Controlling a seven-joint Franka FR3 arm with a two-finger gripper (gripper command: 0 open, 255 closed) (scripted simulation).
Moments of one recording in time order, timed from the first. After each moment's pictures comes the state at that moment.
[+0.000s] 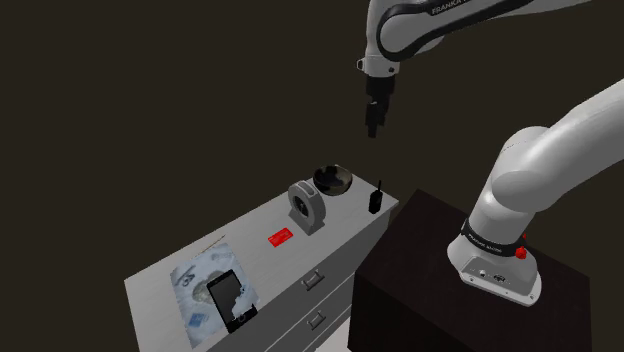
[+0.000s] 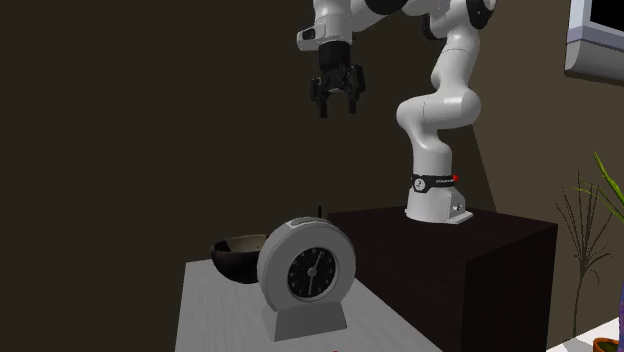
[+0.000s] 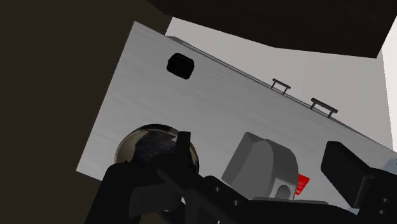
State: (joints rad) arm 0.00 -0.56 -0.06 -2.53 -0.01 1.92 -0.26
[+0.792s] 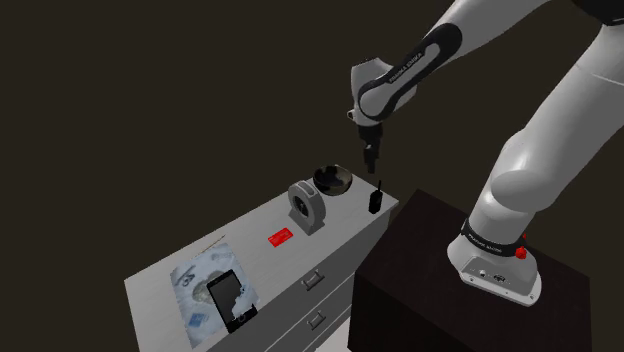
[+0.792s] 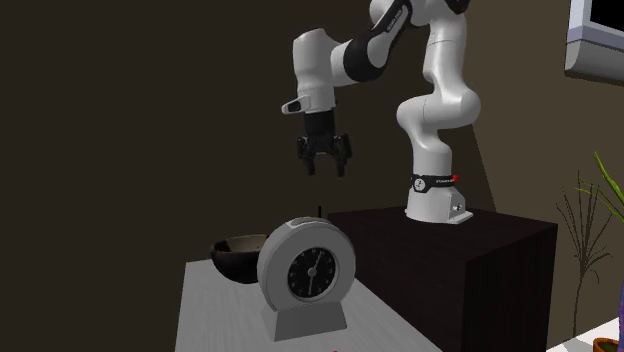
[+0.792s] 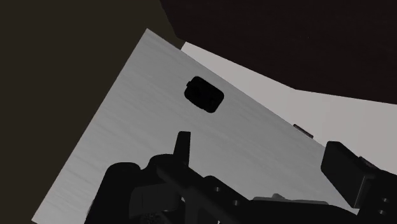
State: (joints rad) arm -0.01 -0.20 -0.10 -2.61 -0.10 2.24 -0.38
